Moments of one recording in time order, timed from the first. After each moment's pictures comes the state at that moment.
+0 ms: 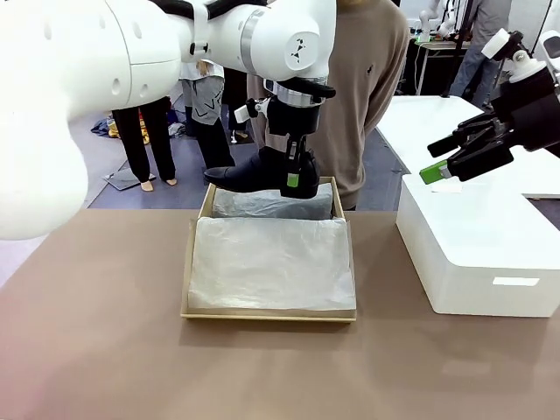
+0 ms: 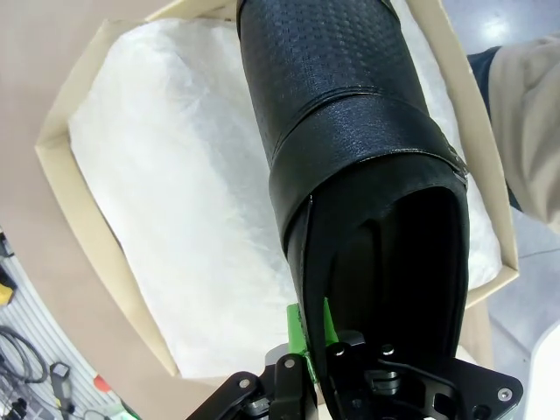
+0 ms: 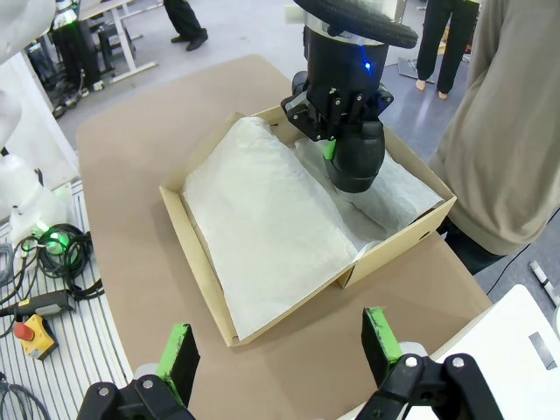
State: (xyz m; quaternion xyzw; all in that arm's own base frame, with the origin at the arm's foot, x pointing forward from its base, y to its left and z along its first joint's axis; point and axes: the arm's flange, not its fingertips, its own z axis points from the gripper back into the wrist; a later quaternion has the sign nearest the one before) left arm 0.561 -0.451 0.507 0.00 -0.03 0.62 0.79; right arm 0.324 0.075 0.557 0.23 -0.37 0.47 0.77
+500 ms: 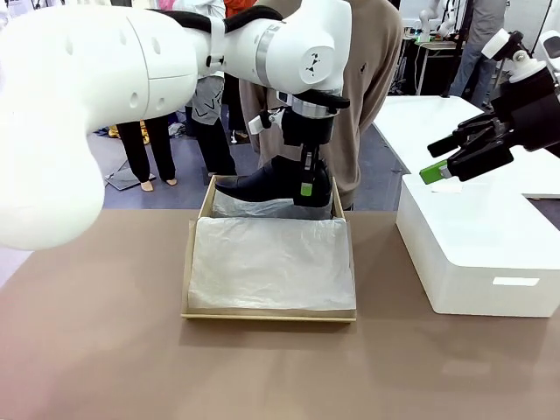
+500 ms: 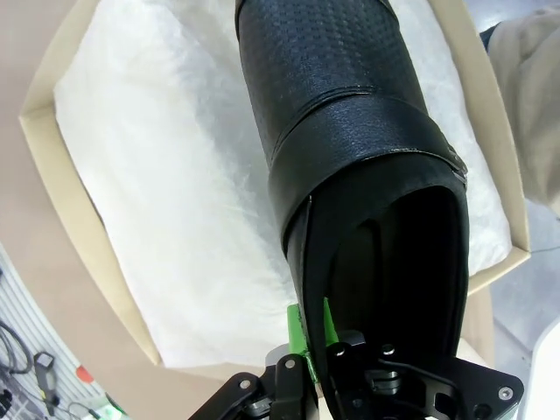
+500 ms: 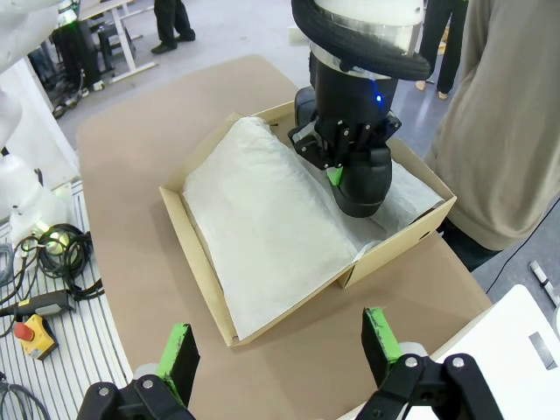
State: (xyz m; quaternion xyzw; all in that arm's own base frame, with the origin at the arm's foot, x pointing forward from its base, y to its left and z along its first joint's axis) left arm 0.553 -0.479 0.489 0.00 -0.03 0.63 0.78; right arm 0.324 0.075 0.557 0.23 -0.37 0.47 0.77
